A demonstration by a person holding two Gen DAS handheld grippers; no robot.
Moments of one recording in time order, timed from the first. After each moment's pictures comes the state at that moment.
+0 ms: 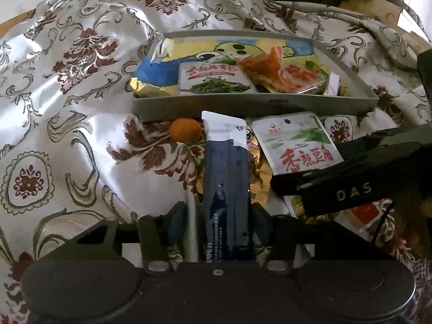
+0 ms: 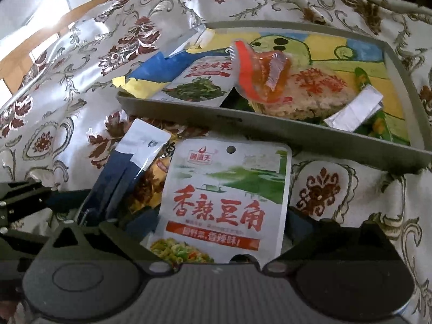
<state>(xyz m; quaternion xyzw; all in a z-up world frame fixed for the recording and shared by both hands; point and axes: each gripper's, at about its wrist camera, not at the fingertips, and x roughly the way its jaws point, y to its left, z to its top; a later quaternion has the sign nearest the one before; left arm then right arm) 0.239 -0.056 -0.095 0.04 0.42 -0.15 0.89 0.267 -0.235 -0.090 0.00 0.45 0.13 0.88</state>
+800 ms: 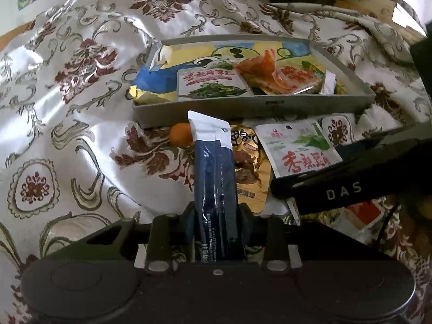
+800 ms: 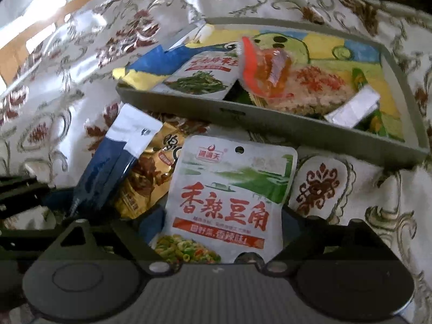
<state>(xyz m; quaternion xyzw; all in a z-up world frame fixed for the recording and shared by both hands) 0.233 -0.058 -0.091 0.05 0.41 -0.15 0.90 0.260 -0.232 -0.087 0.01 0.47 0.11 0.88</state>
